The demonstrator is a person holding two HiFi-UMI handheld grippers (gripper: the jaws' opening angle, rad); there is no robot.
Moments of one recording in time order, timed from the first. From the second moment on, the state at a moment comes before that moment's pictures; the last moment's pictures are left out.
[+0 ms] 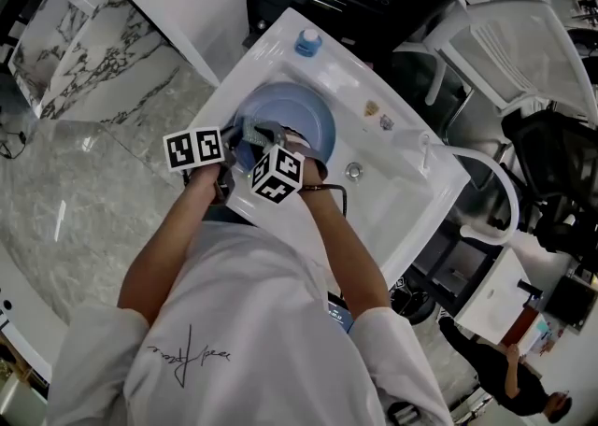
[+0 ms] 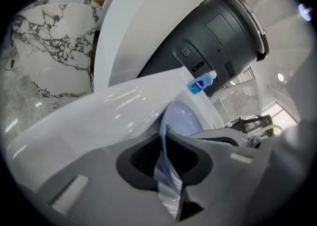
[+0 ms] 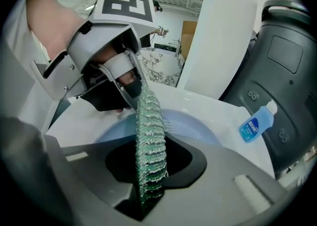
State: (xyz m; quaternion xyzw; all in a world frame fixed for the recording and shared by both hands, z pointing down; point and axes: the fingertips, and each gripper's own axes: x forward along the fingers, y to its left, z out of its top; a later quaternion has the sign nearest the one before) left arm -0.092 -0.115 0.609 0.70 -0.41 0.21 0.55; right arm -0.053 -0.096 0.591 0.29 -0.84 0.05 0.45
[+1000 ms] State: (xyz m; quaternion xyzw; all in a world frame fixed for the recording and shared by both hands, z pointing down) left arm -0.093 -0.117 0.610 0.69 -0.42 0.20 0.56; right arm -0.063 -0.059 0.589 0.23 -0.85 0.03 0.46
